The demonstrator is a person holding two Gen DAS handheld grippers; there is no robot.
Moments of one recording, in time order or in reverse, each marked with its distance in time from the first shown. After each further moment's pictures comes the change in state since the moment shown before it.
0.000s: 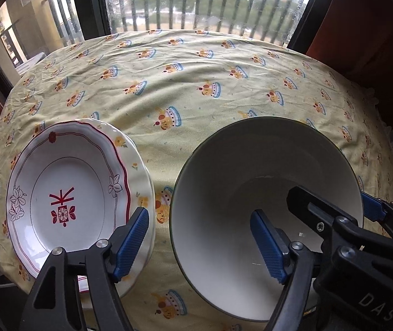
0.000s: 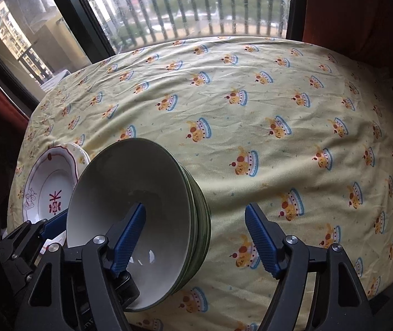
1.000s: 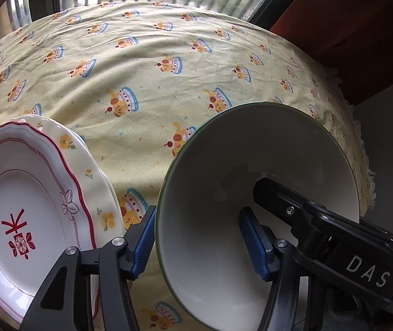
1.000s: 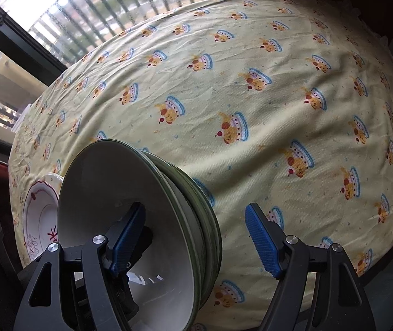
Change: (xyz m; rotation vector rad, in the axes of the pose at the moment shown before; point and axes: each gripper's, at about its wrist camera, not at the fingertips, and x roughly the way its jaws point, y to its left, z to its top) left arm 0.030 0.007 0.012 0.082 0.144 -0.265; right arm 0.029 -0.009 -0.003 0.309 0.099 -0.054
